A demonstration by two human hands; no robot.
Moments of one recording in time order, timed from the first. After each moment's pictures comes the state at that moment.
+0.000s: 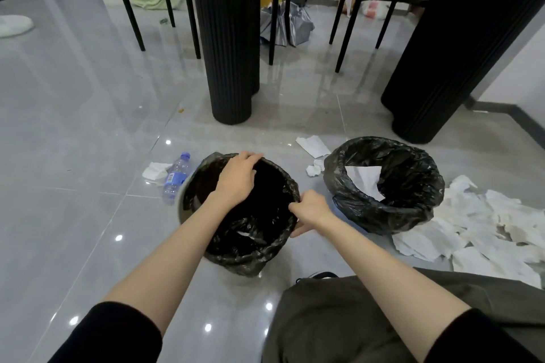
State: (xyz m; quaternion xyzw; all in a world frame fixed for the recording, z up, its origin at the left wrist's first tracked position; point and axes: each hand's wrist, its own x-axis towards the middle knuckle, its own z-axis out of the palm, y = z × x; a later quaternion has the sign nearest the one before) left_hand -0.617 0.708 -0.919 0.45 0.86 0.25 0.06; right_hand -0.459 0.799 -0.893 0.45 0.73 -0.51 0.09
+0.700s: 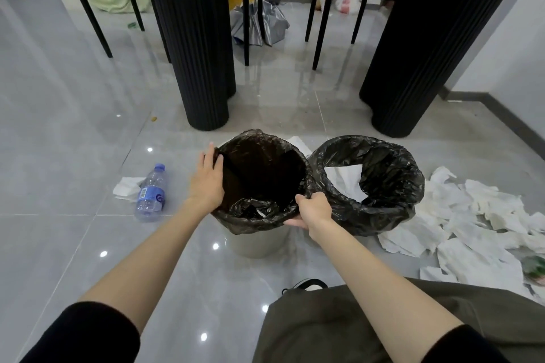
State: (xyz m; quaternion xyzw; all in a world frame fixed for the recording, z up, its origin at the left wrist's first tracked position) left_hand -0.640 0.731 -0.943 0.40 0.91 0.09 0.02; right_hand -0.449 0.840 -0.918 0.56 0.52 -0.63 -0.14
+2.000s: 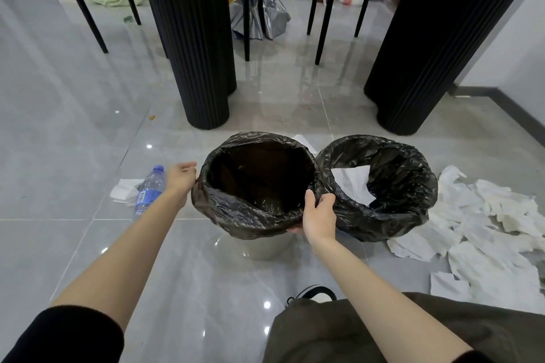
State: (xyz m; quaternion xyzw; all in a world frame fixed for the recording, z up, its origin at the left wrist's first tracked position) left_hand -0.705 0.728 -0.957 0.03 0.82 0.53 0.24; right_hand -0.461 0.838 -0.953 0.56 0.59 -0.54 -0.20
